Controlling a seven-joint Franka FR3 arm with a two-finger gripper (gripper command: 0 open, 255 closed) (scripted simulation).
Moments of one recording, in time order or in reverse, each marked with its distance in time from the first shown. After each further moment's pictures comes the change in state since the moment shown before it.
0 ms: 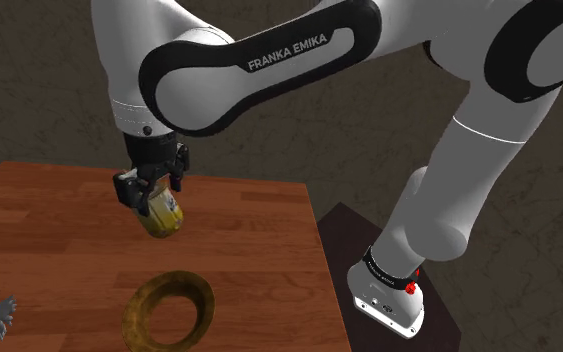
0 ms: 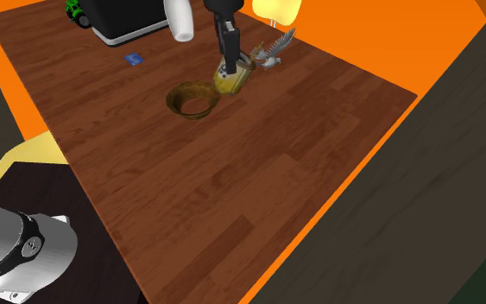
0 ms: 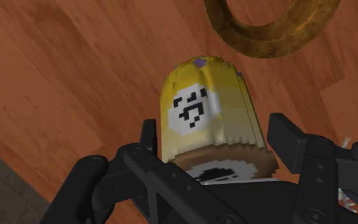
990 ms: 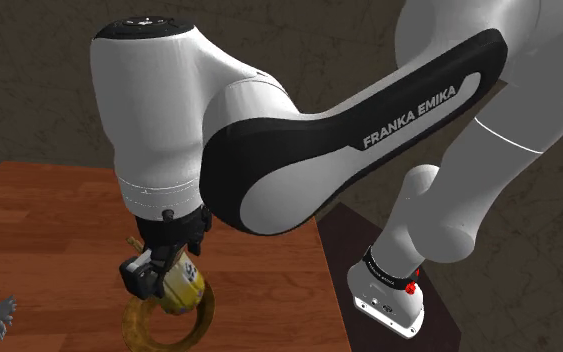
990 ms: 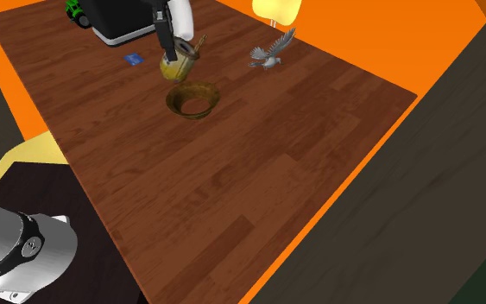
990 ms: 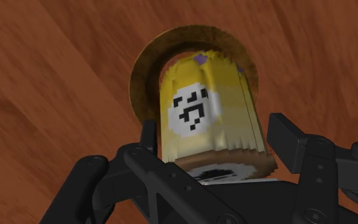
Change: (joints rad) arm 0.124 -0.162 0.130 -0.189 0.098 0.051 0.204
